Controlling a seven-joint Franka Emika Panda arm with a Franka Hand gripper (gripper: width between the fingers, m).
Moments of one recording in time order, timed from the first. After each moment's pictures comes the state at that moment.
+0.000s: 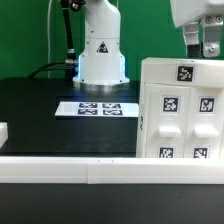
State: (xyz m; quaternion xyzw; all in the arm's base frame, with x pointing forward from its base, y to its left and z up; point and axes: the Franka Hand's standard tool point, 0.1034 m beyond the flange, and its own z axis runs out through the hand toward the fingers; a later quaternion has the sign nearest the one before) arm 0.622 0.099 0.171 -0.70 0.71 -0.01 0.09
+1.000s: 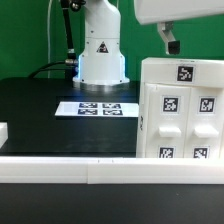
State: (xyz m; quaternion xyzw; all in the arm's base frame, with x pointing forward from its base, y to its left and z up) arm 0.623 0.098 0.178 -0.93 0.35 -0.02 0.08
